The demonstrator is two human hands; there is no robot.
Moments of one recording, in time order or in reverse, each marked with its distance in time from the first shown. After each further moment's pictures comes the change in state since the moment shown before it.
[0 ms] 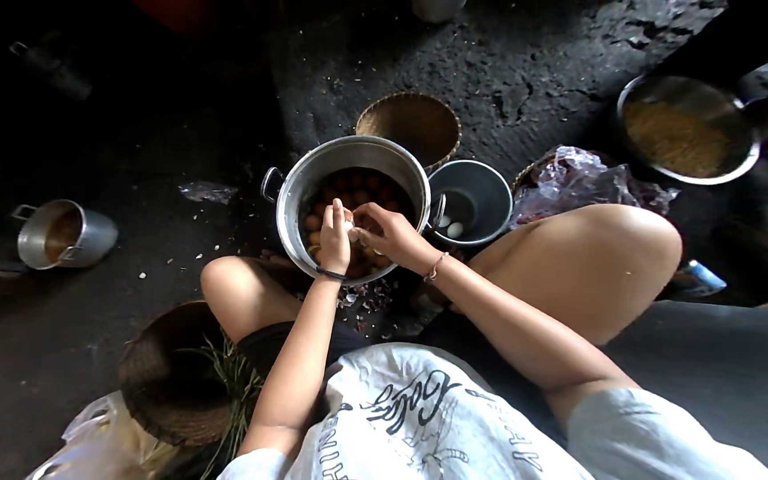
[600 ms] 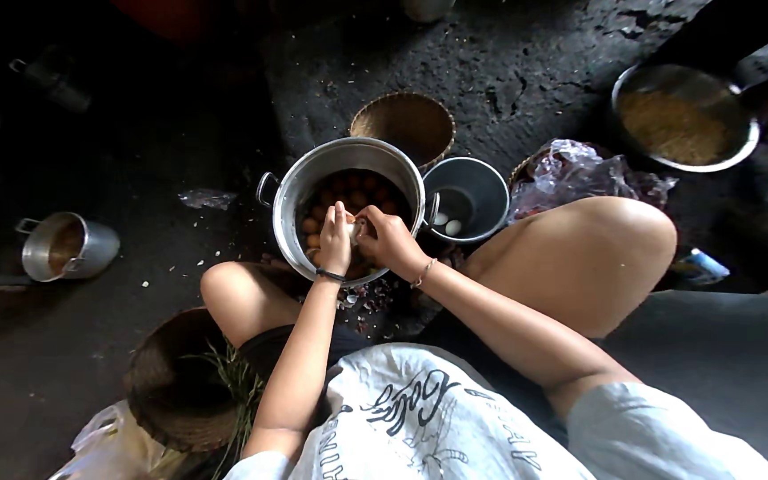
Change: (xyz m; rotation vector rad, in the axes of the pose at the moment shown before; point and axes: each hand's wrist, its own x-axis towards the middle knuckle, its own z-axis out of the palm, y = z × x) left_hand -0.010 0.002 -0.002 0.134 -0.074 0.001; right_hand -0.007 -0.013 0.007 -0.113 0.110 0.056
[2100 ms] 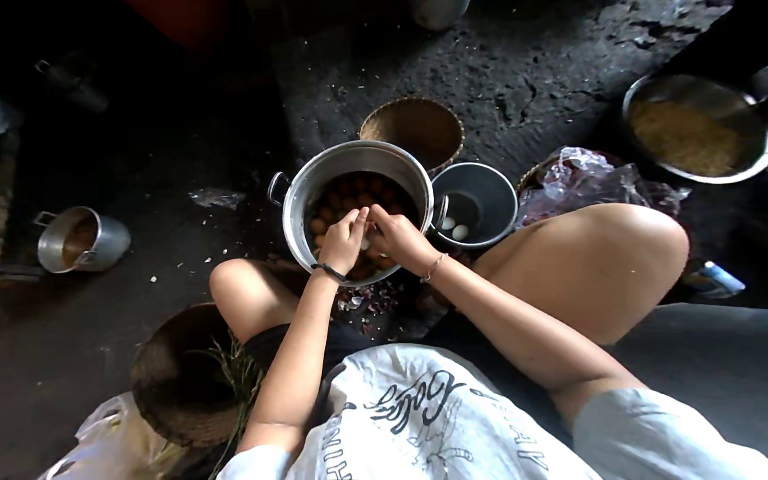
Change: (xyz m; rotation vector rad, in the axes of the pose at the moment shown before) left_hand 0.005 0.015 -0.019 0.293 -0.202 0.097; right_hand 0.003 0.016 0.000 -0.066 -0.079 -0.053
